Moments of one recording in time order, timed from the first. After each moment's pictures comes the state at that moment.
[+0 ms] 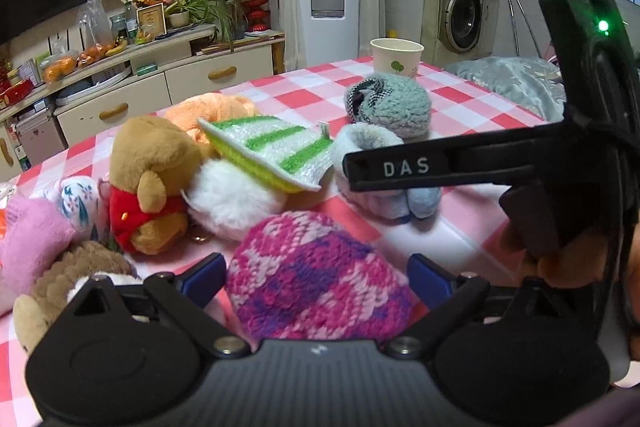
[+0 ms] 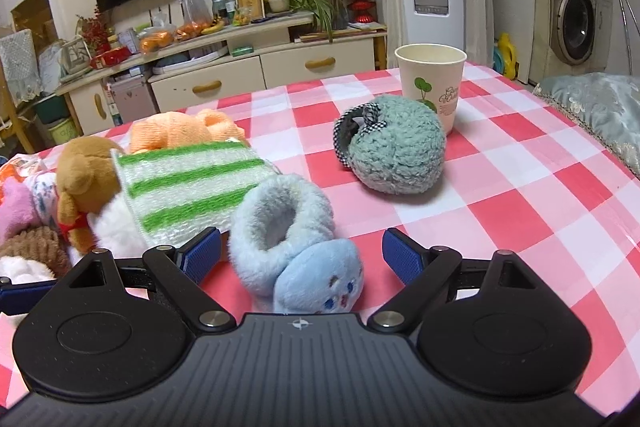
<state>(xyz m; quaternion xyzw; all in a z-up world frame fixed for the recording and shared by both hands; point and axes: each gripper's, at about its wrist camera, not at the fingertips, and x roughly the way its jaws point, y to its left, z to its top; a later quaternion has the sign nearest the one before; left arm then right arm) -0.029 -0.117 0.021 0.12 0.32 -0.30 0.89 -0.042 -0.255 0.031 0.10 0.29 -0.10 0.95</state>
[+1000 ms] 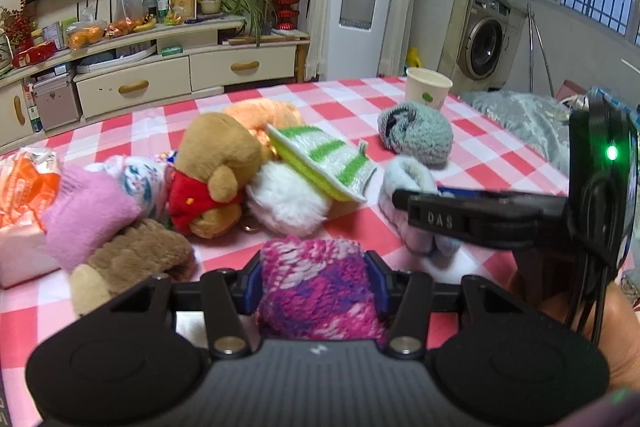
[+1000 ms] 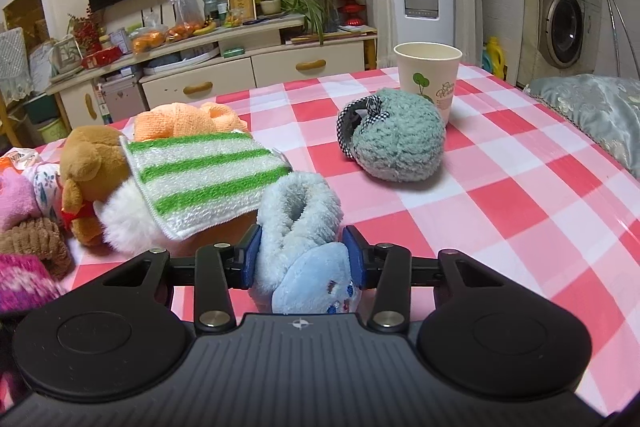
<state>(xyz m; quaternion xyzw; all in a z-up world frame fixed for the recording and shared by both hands) -0.026 -0.072 0.048 0.06 0.34 -0.28 0.90 -0.050 -0.232 0.030 0.10 0.28 -0.12 0.95</state>
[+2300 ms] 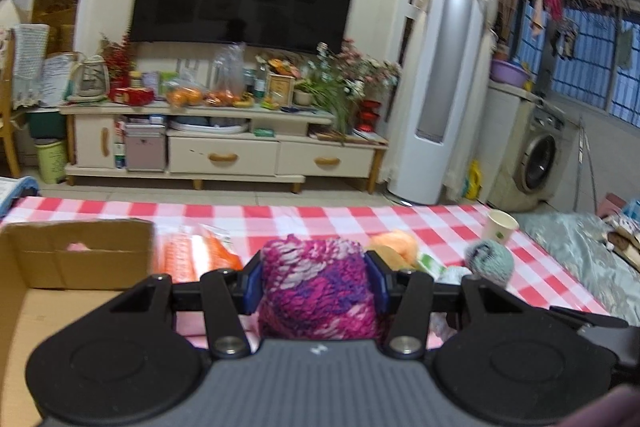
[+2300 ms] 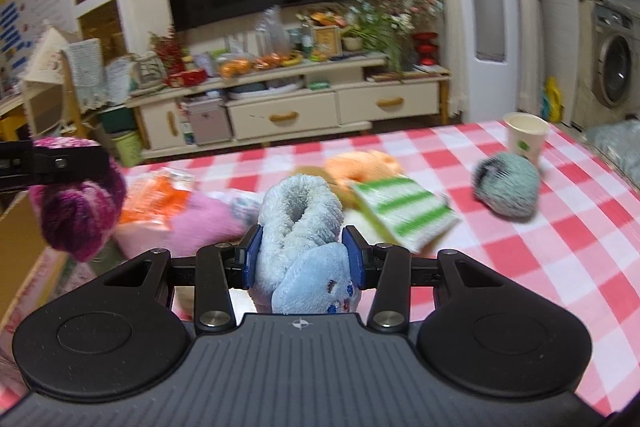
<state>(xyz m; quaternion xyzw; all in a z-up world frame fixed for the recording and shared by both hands) -0.038 0.077 0.133 -0.04 0.22 -0.19 0.96 -0.055 -0.139 0.081 0.08 0.23 -0.02 0.97</state>
